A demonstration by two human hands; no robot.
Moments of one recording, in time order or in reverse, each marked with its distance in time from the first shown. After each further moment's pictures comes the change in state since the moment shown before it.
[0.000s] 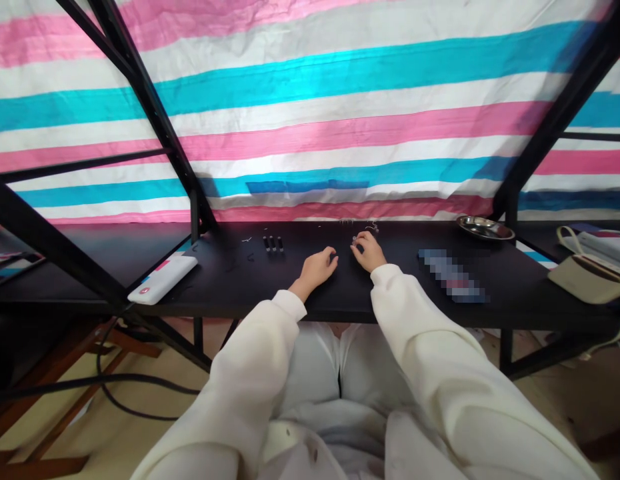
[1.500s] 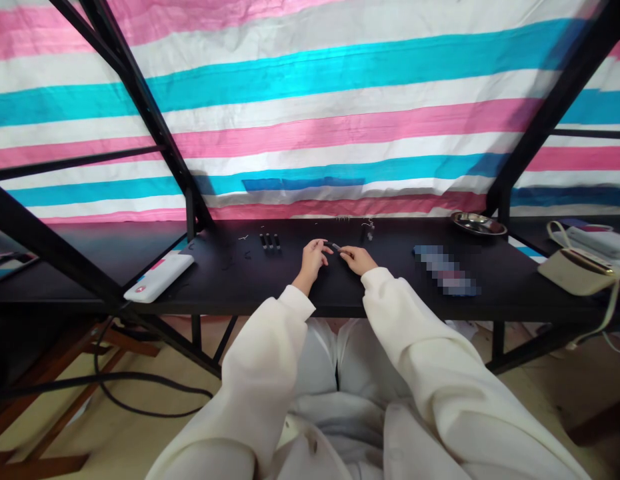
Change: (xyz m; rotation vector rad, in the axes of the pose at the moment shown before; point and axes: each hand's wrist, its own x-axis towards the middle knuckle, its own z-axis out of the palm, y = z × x) left_hand 0.018 0.006 0.010 -1.033 0.142 -0.477; right_hand -0.014 -0.021 0.005 0.132 -0.332 0.238
